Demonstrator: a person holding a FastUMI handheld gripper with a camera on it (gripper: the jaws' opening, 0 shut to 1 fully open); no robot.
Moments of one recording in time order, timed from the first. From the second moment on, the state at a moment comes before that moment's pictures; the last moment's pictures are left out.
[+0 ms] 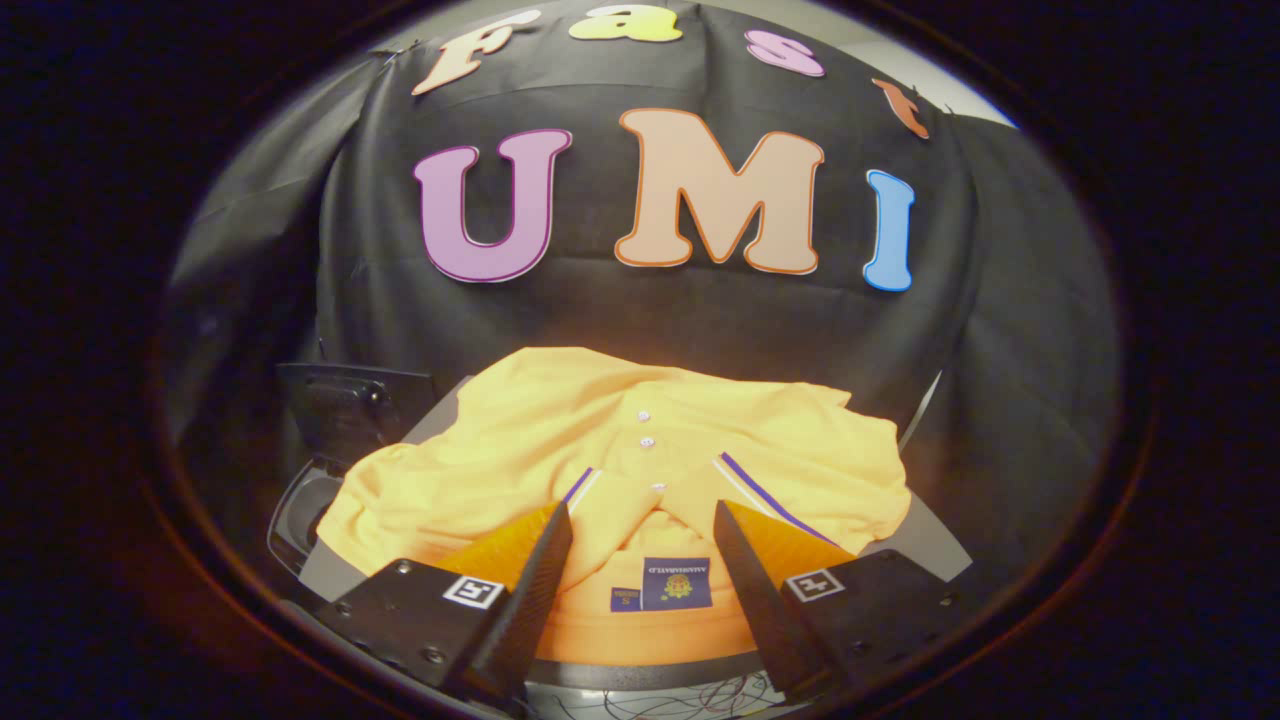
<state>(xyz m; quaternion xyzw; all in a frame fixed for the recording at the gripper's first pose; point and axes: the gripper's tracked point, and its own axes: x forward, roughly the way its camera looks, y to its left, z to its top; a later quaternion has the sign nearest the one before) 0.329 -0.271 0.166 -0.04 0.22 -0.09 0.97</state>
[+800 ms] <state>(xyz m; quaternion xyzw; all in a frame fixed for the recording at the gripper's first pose) 0.339 -0.245 0.232 0.02 0.15 -0.12 0.98</state>
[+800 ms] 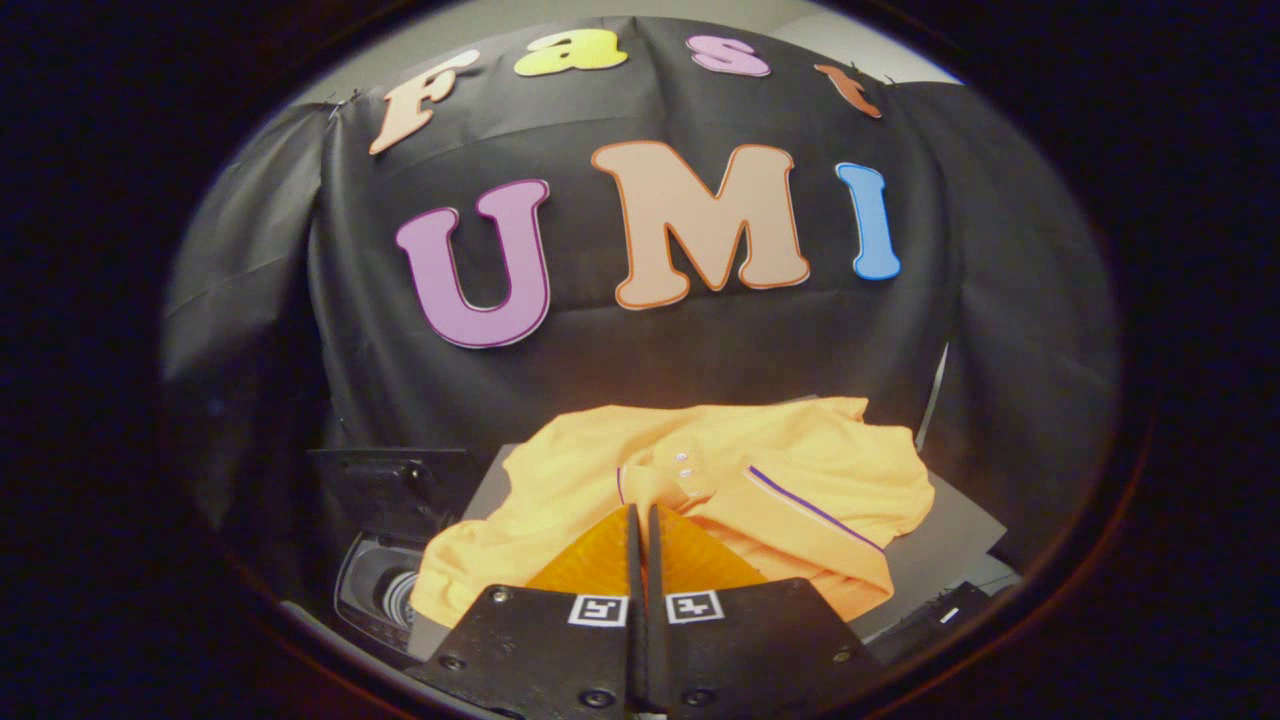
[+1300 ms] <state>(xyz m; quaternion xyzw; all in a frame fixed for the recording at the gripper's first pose) 0.353 -0.238 0.256 0.01 0.13 -0.15 0.98</state>
